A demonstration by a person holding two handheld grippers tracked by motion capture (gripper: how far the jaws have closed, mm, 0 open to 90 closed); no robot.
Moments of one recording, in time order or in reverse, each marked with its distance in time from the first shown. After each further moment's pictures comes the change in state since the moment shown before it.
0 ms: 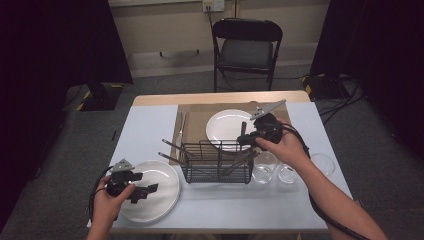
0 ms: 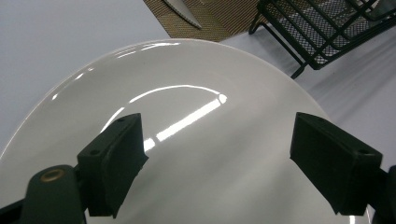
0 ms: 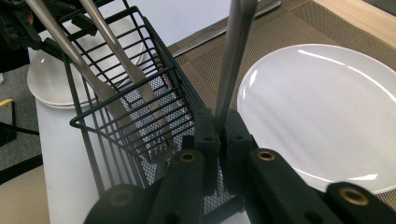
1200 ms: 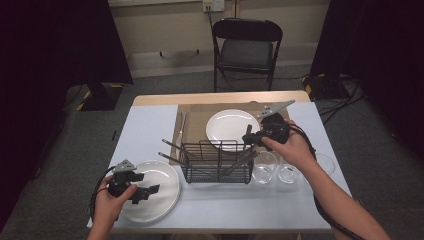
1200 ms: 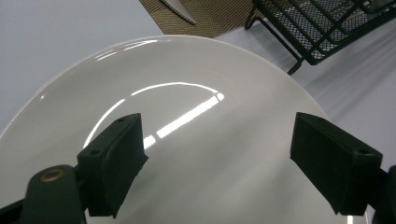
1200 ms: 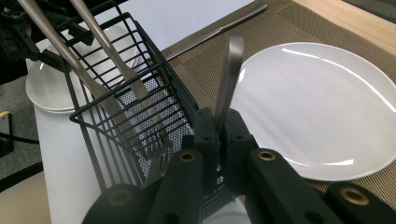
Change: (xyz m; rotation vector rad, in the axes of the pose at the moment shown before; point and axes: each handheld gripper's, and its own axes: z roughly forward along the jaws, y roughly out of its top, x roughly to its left) left arm -0.003 0.001 0.003 0.021 -0.001 0.021; right arm -0.003 -0.008 -0.013 -0.033 -0.022 0.040
